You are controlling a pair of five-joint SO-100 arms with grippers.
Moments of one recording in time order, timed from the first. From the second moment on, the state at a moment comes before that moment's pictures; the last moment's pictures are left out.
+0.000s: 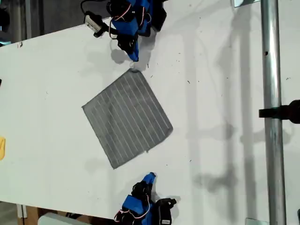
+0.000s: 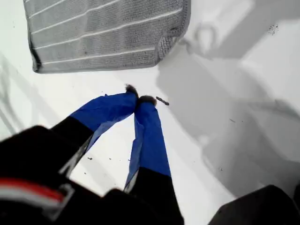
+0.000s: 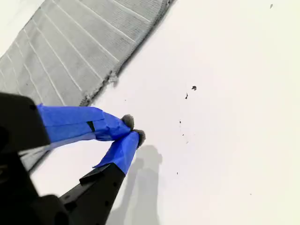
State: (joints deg) arm 0 1.7 198.8 178.6 74.8 -101.0; arm 1 18.5 188.4 166.2 80.6 85.1
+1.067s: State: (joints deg) arm 0 0.8 171.4 151.9 72.0 -105.2; arm 1 18.2 166.4 140.2 84.6 78.4
